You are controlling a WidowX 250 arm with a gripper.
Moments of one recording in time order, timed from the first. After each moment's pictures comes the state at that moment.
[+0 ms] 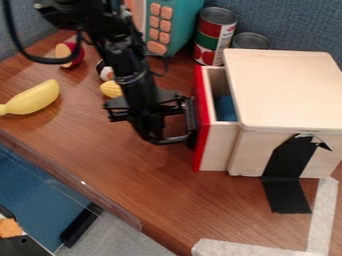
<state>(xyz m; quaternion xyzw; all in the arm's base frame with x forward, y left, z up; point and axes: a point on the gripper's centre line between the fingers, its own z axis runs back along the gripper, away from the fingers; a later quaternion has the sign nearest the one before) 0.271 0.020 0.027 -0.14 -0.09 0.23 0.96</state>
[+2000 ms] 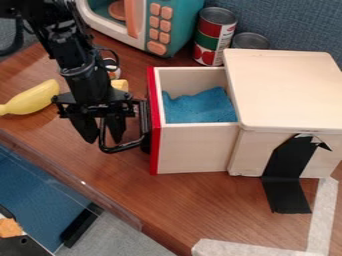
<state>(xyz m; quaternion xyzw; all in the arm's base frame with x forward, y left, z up) 0.234 0.062 0.039 -0.12 -0.07 0.19 0.97</state>
